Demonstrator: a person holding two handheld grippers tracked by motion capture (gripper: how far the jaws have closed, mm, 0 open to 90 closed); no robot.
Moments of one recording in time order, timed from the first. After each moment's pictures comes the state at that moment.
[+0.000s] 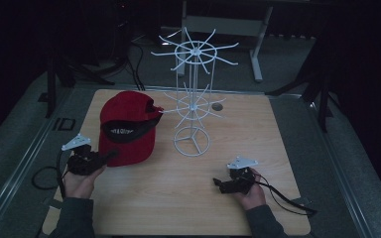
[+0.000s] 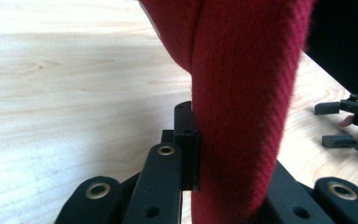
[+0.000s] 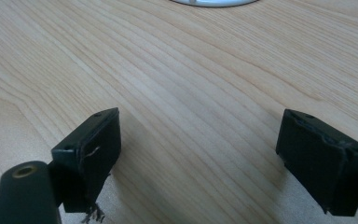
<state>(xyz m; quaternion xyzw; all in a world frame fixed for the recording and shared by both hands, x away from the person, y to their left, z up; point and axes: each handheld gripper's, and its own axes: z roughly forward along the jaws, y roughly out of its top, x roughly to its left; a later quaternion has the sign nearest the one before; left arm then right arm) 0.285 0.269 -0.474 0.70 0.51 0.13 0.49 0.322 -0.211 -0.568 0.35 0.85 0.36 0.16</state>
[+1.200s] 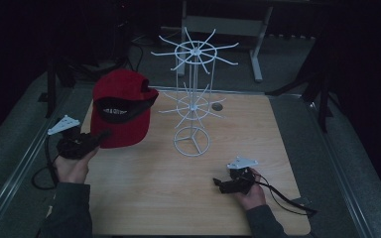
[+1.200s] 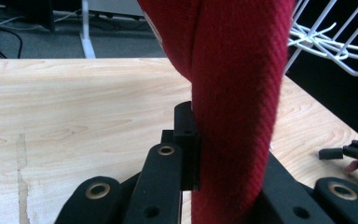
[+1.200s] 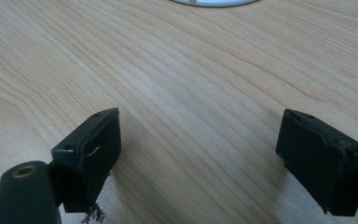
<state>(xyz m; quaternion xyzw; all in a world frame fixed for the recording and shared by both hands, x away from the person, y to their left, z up) 0.299 0.278 -0.425 0.66 0.50 0.19 0.52 0.322 -0.210 -0.568 0.35 0.85 0.36 0.15</state>
